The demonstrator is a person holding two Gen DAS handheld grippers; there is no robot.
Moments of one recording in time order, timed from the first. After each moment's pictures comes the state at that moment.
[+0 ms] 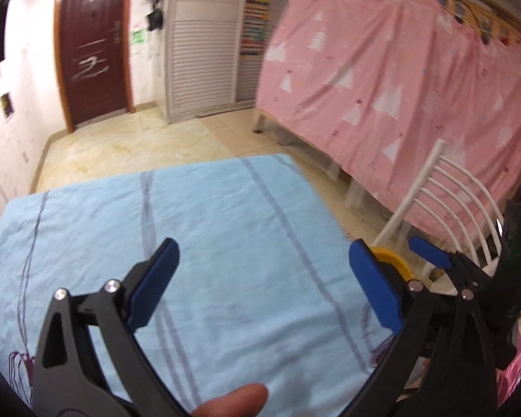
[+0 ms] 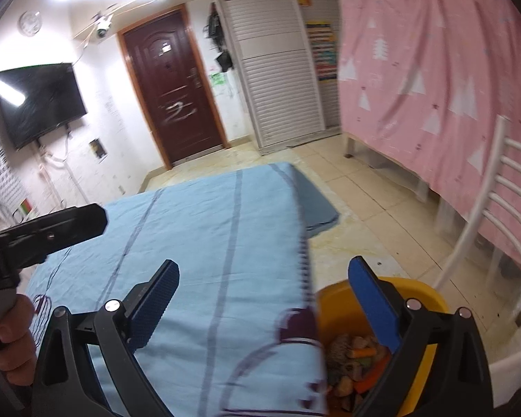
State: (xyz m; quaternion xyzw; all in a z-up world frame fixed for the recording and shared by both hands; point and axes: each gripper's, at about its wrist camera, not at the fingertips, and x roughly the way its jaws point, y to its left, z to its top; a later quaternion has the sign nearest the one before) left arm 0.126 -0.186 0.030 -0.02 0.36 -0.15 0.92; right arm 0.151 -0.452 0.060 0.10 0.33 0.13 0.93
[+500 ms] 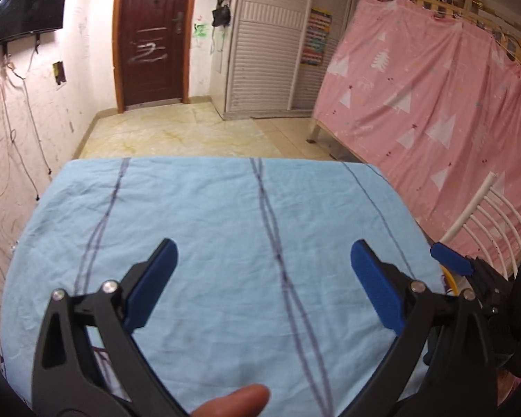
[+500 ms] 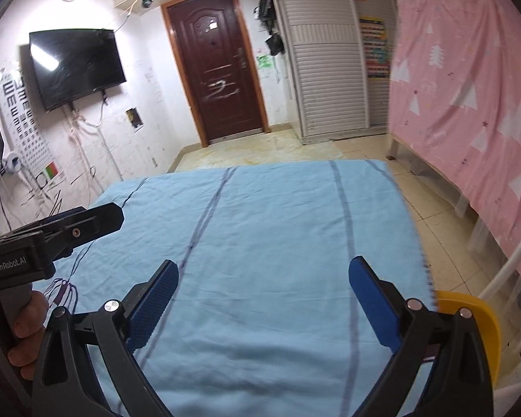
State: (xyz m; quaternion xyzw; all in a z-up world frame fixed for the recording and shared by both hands) left arm 0.116 -0.077 0.017 -0.06 0.35 -0.05 0.94; right arm 0.171 -0.342 0.065 0.05 0.34 0.20 0.92
